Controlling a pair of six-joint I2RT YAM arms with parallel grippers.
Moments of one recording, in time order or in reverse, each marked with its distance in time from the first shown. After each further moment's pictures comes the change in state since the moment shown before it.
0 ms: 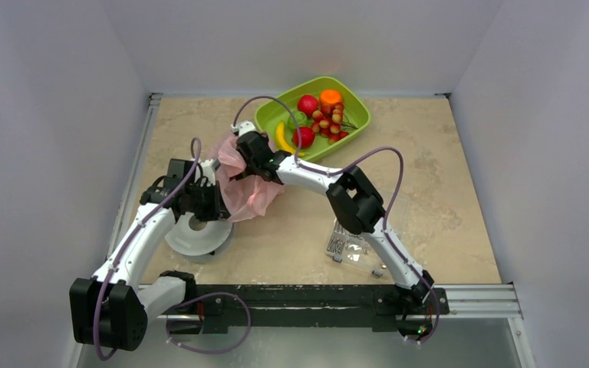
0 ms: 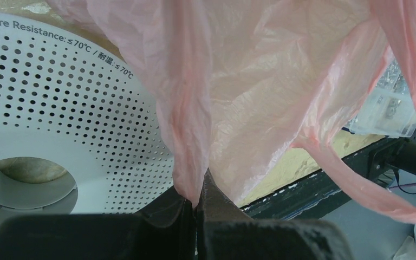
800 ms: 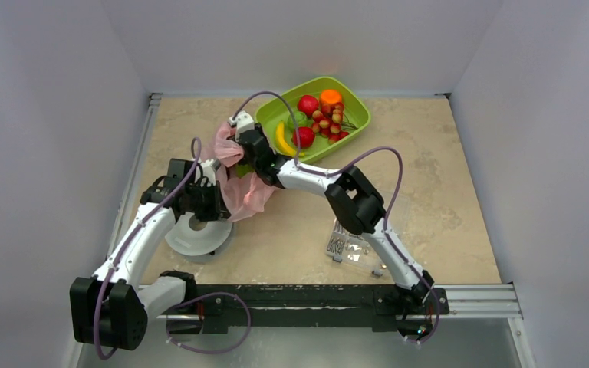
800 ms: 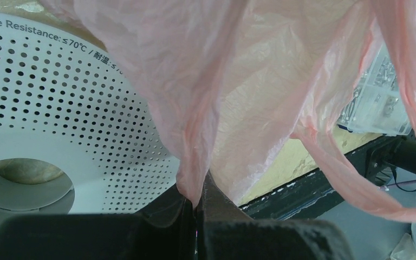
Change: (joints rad) left arm 0.001 0.005 0.000 0.000 0.013 0.000; right arm 0.004 -0.036 -0.092 0.384 -0.008 -0.054
